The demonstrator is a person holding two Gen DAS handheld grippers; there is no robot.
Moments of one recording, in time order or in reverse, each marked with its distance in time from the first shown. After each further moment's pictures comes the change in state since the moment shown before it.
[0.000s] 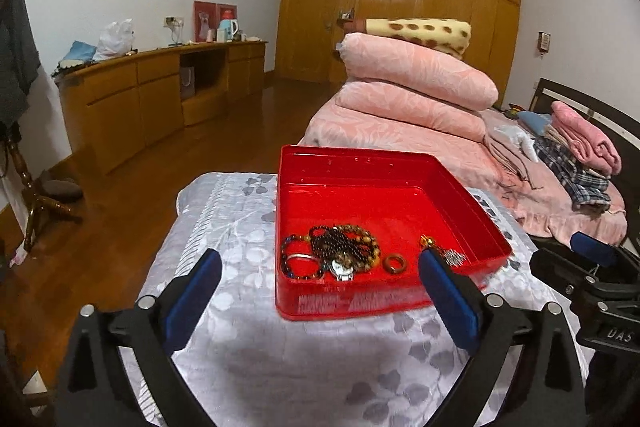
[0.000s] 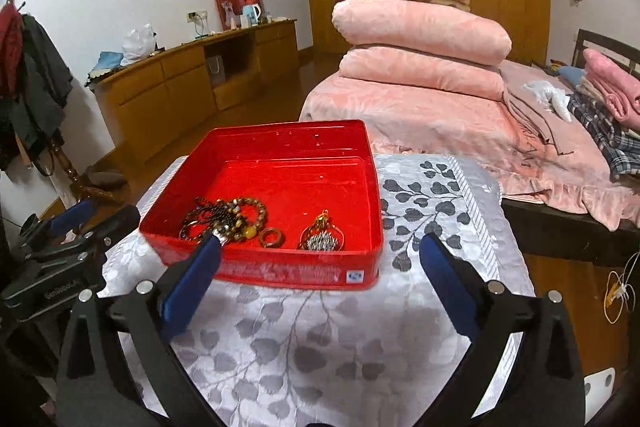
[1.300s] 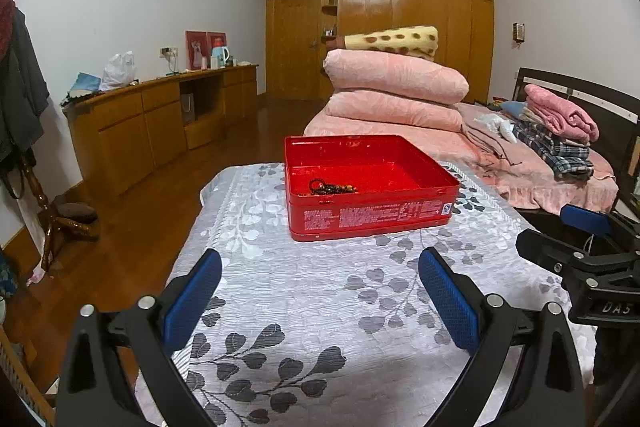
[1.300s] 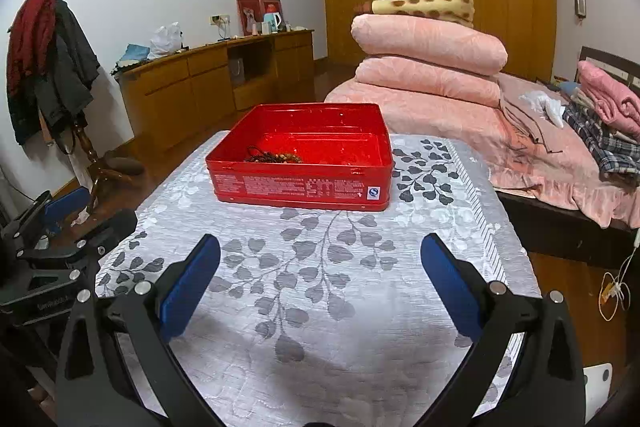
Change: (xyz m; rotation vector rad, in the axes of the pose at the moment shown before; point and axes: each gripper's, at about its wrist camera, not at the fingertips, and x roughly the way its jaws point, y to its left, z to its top) left arm -0.110 -0.011 -0.072 0.094 -0.076 0.007; right arm -0.097 0.031 -0.074 -0.056 -0.048 0.029
